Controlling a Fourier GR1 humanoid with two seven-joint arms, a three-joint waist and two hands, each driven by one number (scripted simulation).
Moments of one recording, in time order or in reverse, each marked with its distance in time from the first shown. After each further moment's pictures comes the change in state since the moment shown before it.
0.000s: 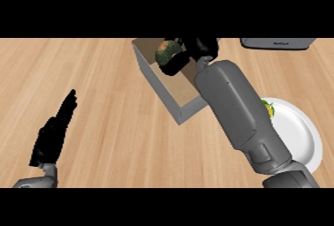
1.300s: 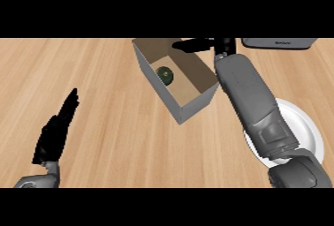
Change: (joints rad) left arm -0.015 -0.010 0.001 0.014 -0.010 0.003 -0.003; right arm -0.088 -0.045 -0.305 0.351 -0.486 -0.399 -0.395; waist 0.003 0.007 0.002
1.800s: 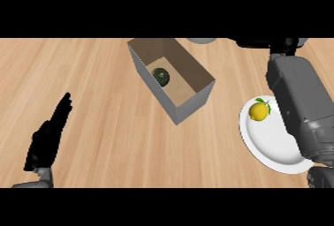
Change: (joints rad) left arm 0.046 0.012 0.022 -0.031 0.011 -0.007 -0.003; right arm 0.117 -0.213 -0.158 -0.028 -0.146 0.098 -0.106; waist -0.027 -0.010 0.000
